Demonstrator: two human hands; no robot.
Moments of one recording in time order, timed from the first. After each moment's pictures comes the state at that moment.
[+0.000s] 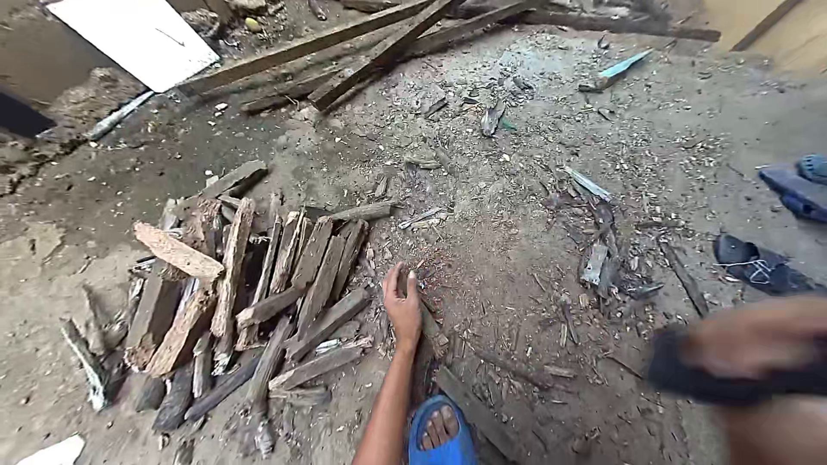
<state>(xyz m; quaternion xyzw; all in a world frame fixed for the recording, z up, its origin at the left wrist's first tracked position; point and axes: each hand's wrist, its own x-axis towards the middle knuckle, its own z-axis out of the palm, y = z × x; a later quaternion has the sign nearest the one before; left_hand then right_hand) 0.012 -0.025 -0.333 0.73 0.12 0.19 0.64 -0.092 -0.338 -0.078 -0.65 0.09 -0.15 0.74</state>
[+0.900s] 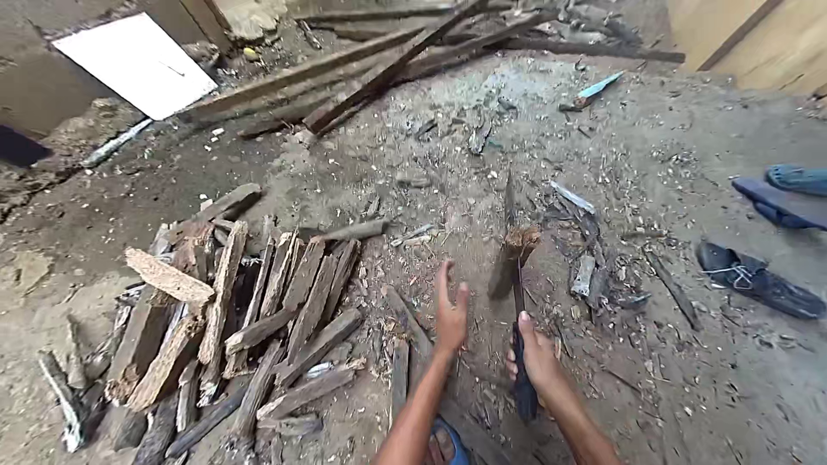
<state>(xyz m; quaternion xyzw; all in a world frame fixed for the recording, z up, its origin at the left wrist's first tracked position) 0.025 -0.110 -0.292 0.73 -0.05 0.06 0.68 -0.069 -0.258 -0.254 -0.63 0.32 0.15 0.69</state>
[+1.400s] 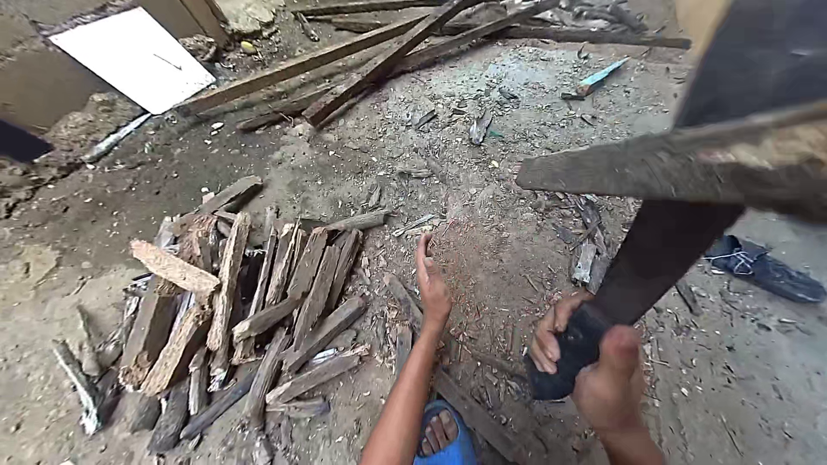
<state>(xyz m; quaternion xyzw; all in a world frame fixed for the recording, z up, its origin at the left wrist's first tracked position) 0.042 -0.088 -0.284 0.69 -0.03 0.15 0.71 -0.078 -0.245 -0.127 -0.59 -0.04 -0.12 0.80</state>
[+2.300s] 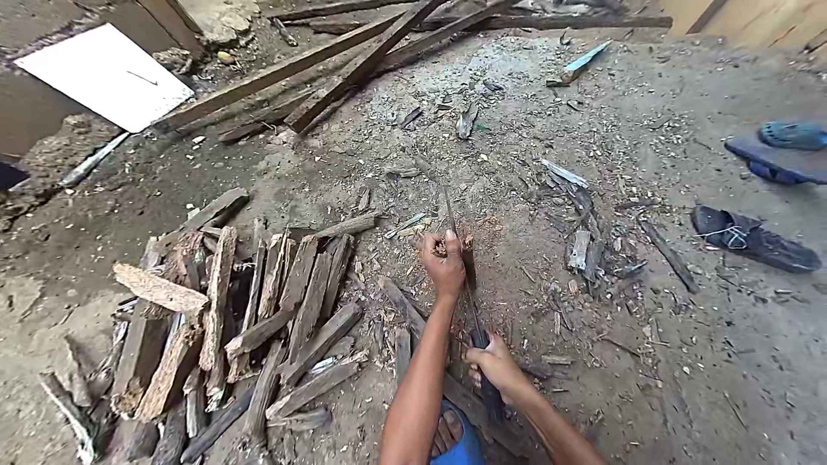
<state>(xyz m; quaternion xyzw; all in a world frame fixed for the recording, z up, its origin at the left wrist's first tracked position) 0.077 -0.141 -0.278 0.62 0.01 0.24 0.75 -0.098 -0.203 -0.278 -0.54 0.30 0.26 0.74</state>
